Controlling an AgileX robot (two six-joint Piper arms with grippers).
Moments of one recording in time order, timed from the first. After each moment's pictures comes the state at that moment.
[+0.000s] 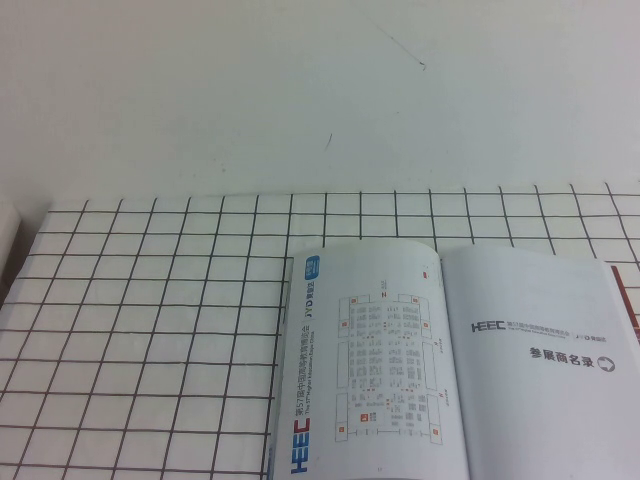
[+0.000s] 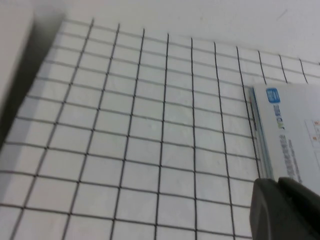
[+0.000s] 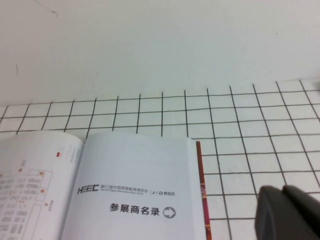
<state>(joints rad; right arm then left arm) 0.06 0.41 -0.67 -0.05 0.77 0.14 -0.09 0.35 -0.52 -0.11 0.73 -0.25</state>
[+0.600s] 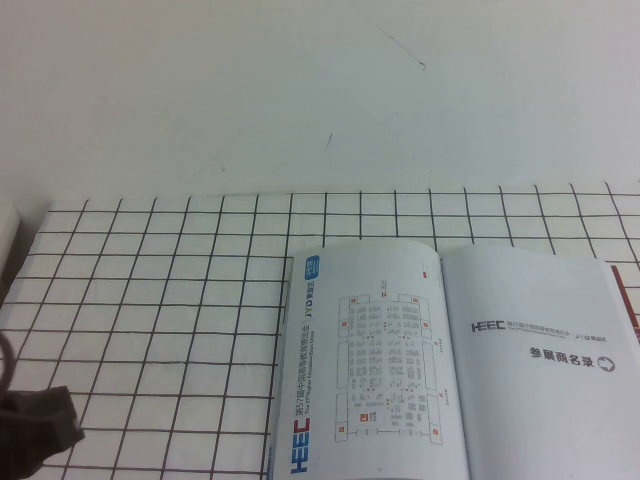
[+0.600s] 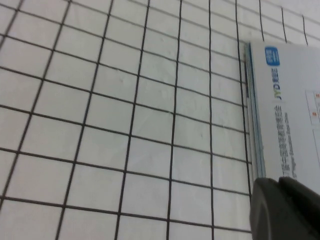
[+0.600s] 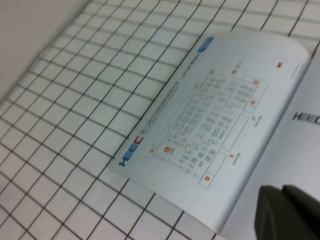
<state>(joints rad) 0.06 0.76 -0.66 0.80 0.88 -0.64 -0.09 0.67 -0.44 -0.40 0.49 -0.09</state>
